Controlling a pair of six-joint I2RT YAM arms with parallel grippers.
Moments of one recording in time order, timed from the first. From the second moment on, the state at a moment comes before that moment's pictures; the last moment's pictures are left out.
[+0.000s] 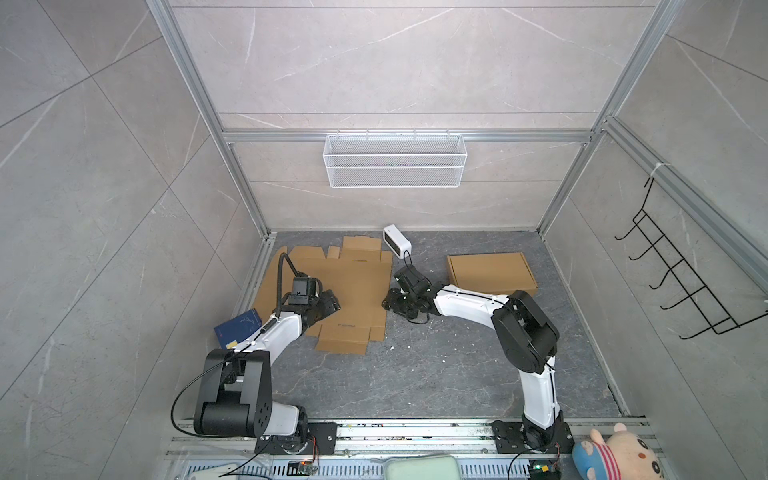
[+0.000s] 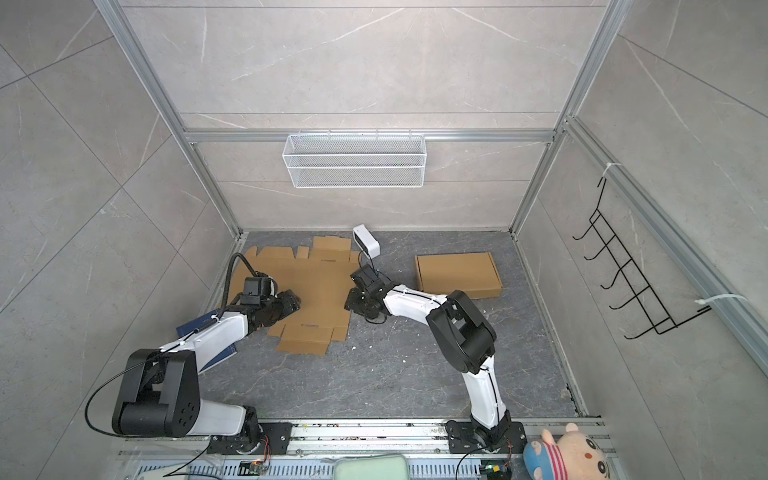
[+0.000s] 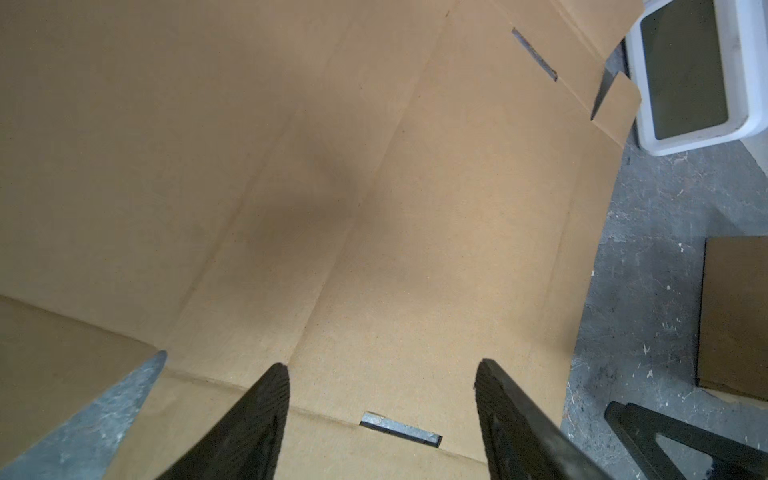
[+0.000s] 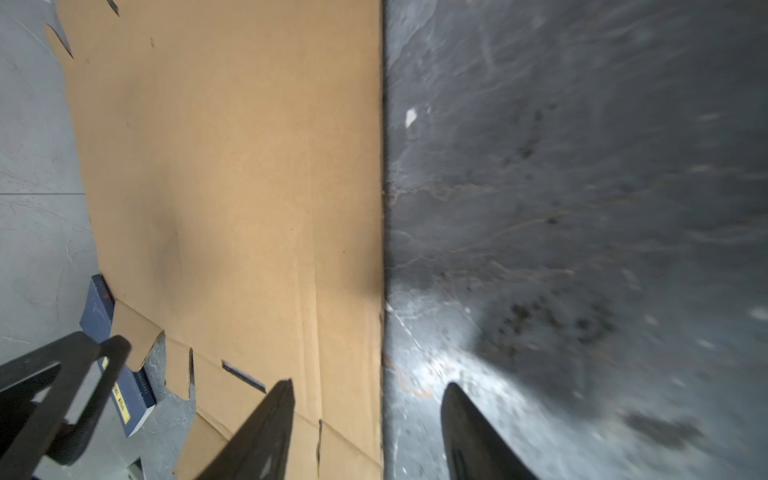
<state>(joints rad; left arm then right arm) -0.10 1.43 0.73 -0.20 0.12 -0.58 0.74 2.08 1.43 -0.28 -0.15 0.96</state>
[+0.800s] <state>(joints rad) -0.04 1.48 0.60 -0.06 0.19 -0.68 0.73 2.17 1.40 0.03 -0.31 1.06</state>
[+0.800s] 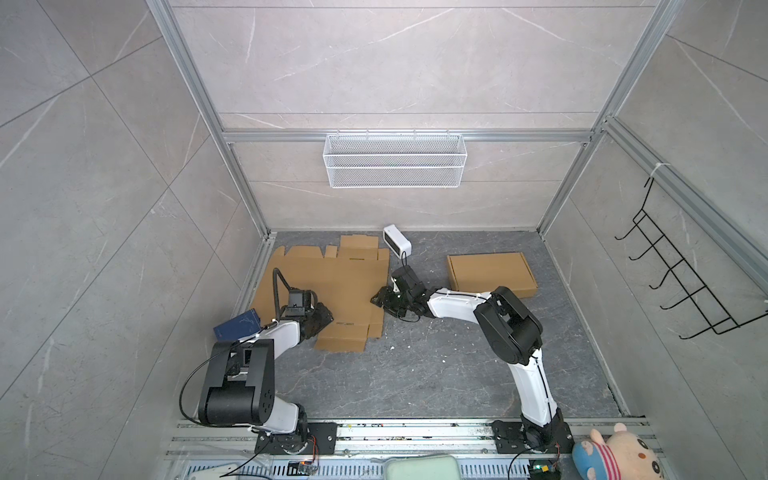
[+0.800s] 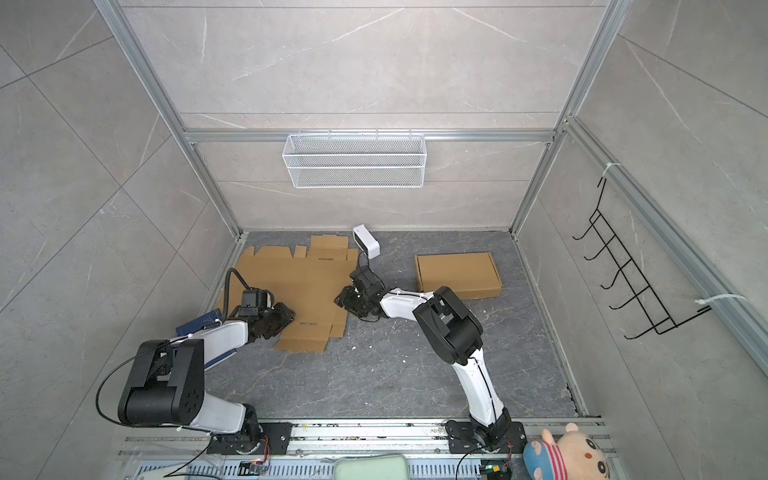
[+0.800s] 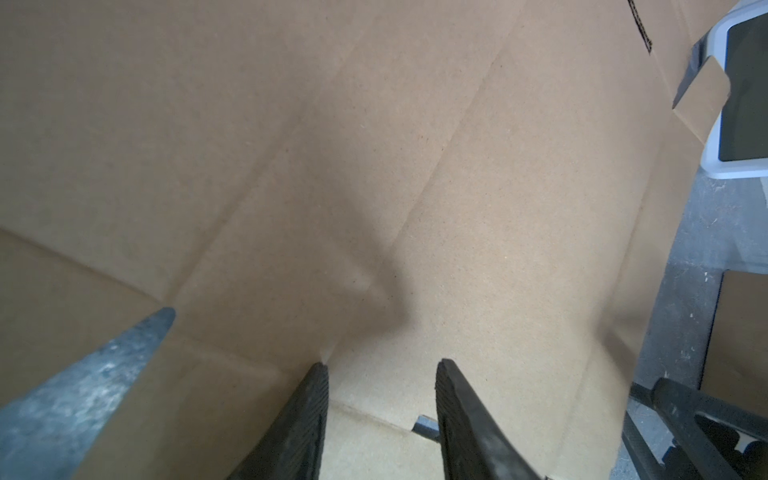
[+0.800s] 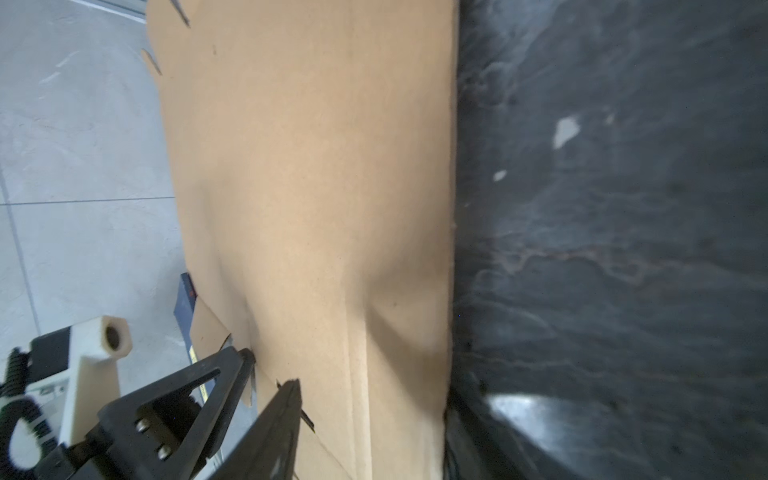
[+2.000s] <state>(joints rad) -0.04 1.10 0.98 -0.48 0.28 -0.54 0.65 1.97 1.79 -0.92 -0.16 0.31</state>
